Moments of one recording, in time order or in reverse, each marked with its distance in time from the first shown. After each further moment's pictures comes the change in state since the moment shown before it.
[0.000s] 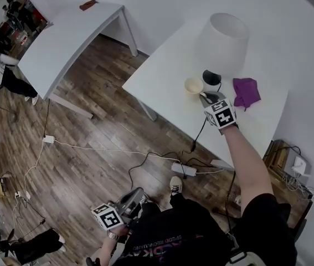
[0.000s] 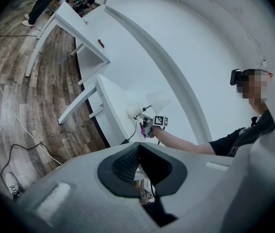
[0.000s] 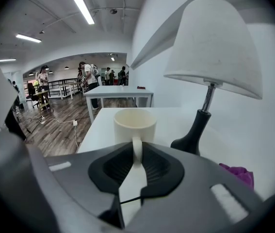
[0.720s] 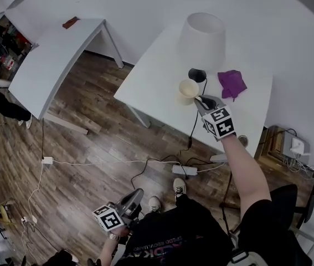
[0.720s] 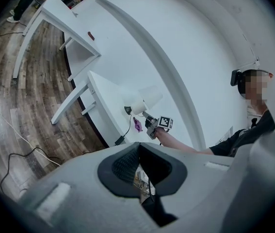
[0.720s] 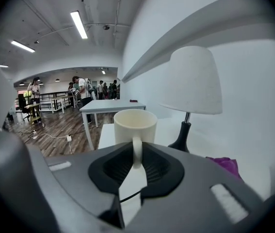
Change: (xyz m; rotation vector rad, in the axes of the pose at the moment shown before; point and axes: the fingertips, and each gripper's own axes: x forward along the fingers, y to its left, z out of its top) left arm -0.011 -0.002 0.014 0.054 0.101 -0.093; right arm -0.081 0.024 0.019 0.100 -0.148 -0.100
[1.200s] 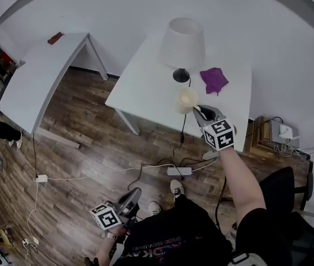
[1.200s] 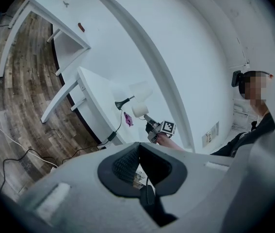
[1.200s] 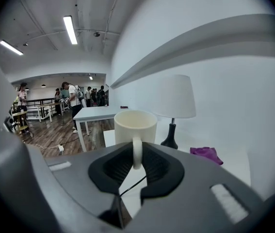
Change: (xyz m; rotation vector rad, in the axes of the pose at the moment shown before) left arm -0.021 -0.008 0.005 0.041 0.091 -0.134; right arm -0.095 0.034 0.001 0.092 -0.064 -0.147
